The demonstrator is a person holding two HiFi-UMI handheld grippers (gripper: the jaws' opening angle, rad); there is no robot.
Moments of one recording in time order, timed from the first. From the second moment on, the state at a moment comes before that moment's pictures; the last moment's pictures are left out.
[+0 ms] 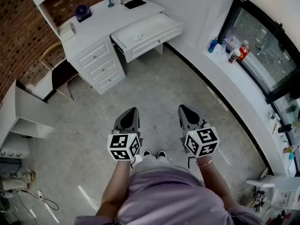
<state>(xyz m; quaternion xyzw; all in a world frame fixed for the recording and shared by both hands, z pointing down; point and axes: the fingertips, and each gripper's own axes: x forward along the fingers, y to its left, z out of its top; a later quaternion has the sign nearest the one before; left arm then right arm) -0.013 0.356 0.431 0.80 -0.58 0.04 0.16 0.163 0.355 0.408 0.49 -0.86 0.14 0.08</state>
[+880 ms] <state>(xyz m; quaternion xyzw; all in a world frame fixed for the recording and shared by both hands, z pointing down) -0.016 0.325 0.432 0.79 -0.59 0.05 0.17 0.167 0.333 0.412 0.47 -0.87 0.14 0.07</state>
